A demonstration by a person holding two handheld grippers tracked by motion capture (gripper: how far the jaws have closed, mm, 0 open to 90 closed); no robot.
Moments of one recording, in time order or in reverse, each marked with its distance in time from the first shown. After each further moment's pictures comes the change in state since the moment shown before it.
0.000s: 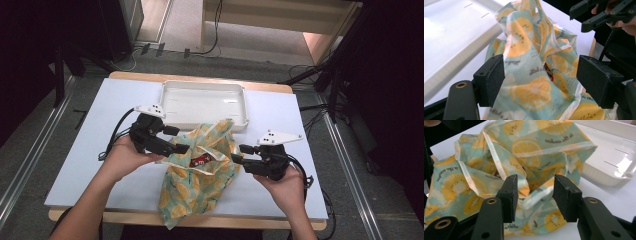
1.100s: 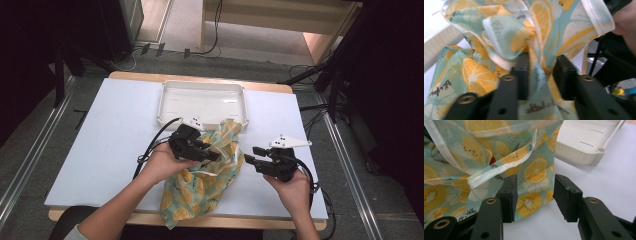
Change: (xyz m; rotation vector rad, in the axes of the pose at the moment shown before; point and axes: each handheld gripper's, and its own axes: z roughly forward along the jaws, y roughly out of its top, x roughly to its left) left arm -0.021 0.012 0.091 0.065 -0.128 0.032; right arm -0.038 -0.038 0.003 0.002 -0.091 0.071
